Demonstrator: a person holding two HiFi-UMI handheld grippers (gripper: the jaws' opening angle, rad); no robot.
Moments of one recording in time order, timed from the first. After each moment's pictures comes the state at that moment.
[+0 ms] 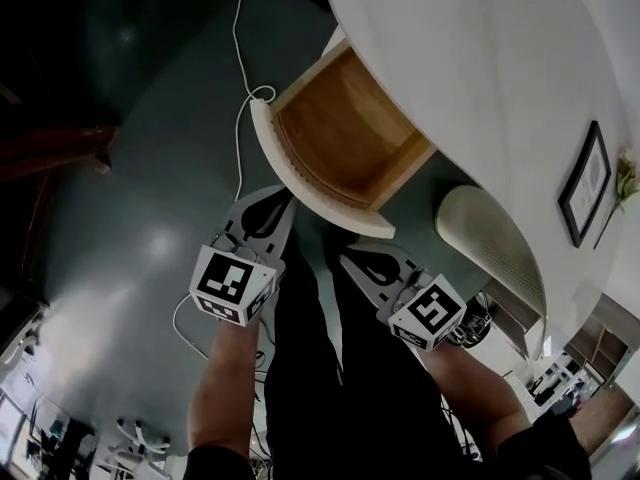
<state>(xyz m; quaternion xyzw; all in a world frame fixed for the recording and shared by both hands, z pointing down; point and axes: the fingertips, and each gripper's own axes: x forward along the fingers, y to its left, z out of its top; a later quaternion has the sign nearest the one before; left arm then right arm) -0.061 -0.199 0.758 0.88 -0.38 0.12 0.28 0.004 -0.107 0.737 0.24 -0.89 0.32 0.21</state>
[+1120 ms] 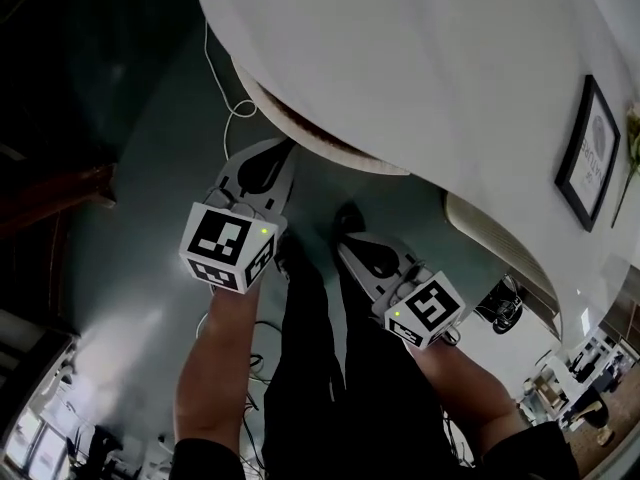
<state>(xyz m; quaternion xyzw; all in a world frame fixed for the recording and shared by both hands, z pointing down) 0.026 -0.287 0.752 0.90 -0.34 0.15 0.22 0.069 -0.139 0.755 0.34 -0.87 0.33 0.13</state>
